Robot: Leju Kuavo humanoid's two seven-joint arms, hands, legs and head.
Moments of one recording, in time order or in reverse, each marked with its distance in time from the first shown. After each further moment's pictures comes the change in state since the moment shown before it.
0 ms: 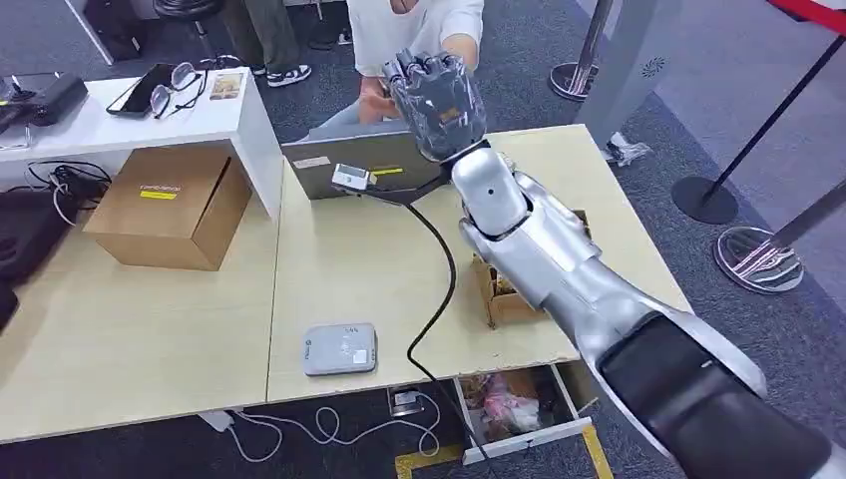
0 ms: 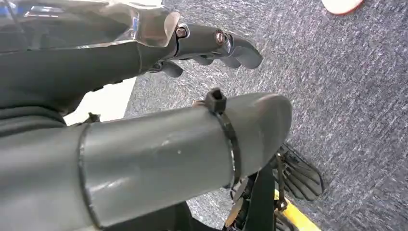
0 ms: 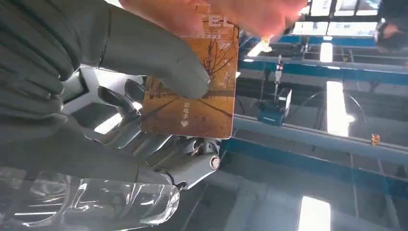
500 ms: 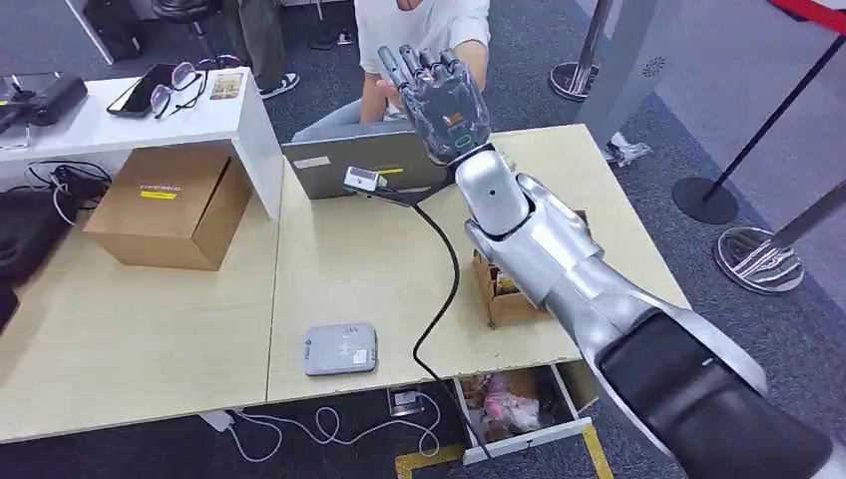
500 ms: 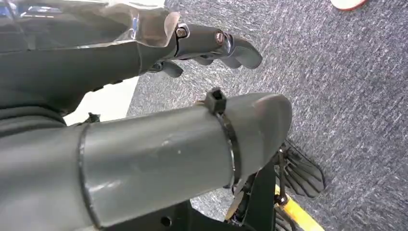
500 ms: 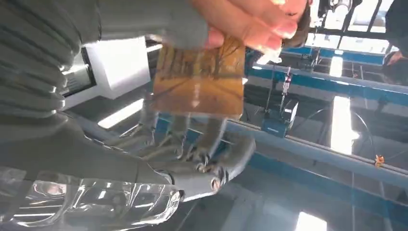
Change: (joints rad) left arm -0.017 -0.006 0.000 0.000 0.012 0.017 0.021; right arm -0.008 0.004 0.001 0.069 0.021 0.015 0.010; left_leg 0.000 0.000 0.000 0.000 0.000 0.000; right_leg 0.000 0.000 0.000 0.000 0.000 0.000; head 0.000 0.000
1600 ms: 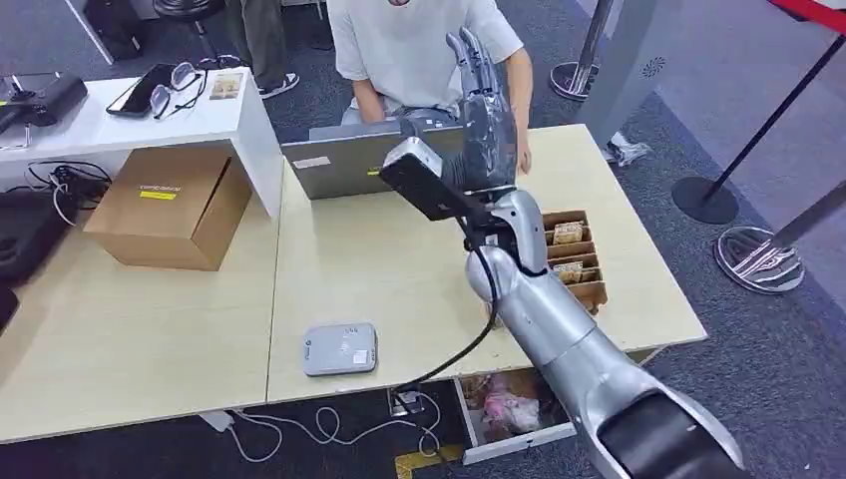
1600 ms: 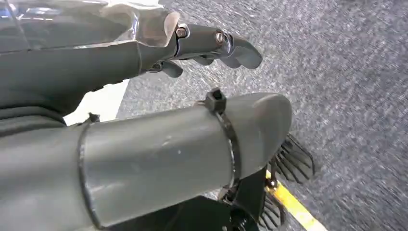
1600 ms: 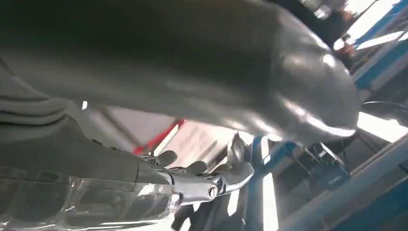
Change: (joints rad) left arm -0.019 -0.018 0.000 0.000 0.085 0.003 -0.030; right arm 0.370 0.012 -0.252 -0.537 -0.865 0.037 -0.343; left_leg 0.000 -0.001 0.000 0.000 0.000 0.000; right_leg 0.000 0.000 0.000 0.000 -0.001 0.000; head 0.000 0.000
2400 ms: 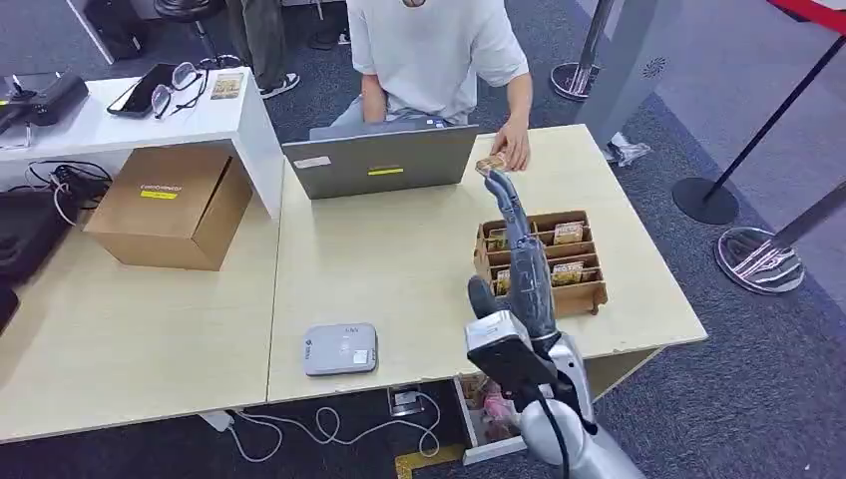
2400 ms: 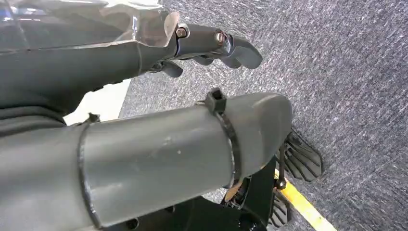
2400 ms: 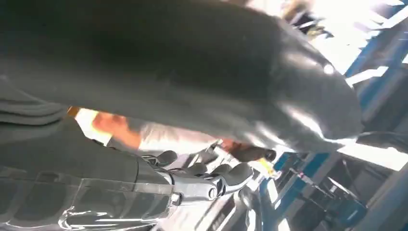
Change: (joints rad) left arm 0.034 0.010 0.000 0.000 0.024 -0.053 0.011; right arm 0.533 -0.143 0.000 -0.555 -0.011 0.114 -0.004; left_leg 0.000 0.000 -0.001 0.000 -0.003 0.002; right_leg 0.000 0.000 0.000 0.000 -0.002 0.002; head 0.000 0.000
